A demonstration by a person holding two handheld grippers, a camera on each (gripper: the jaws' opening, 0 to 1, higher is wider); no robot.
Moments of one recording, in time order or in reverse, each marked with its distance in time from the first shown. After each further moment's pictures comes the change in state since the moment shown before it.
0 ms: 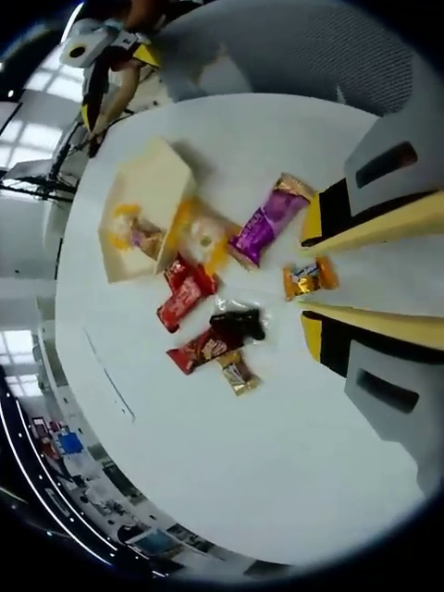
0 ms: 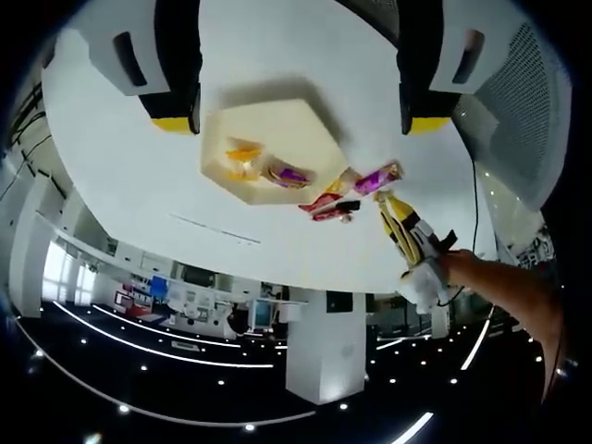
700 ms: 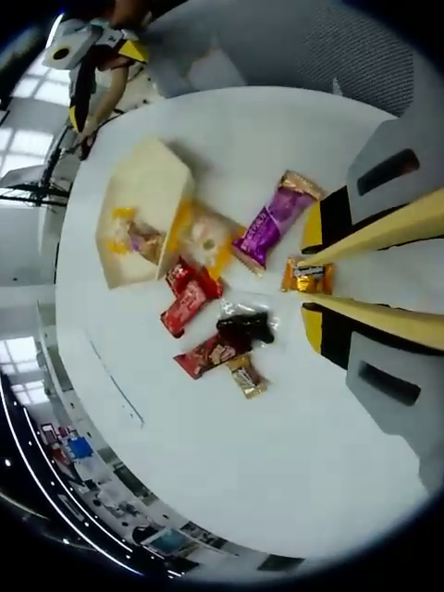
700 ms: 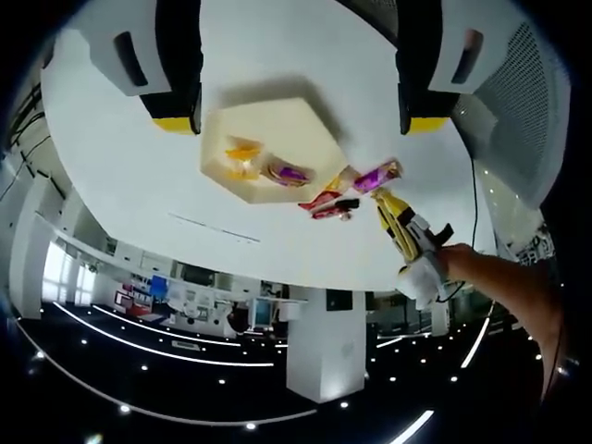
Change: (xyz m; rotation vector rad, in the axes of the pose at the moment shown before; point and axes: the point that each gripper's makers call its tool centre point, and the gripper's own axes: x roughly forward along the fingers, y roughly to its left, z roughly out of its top) left arm 0.003 -0.003 0.006 0.032 -0.012 0.014; right arm 0.000 0.000 0.001 0.004 -0.008 0.003
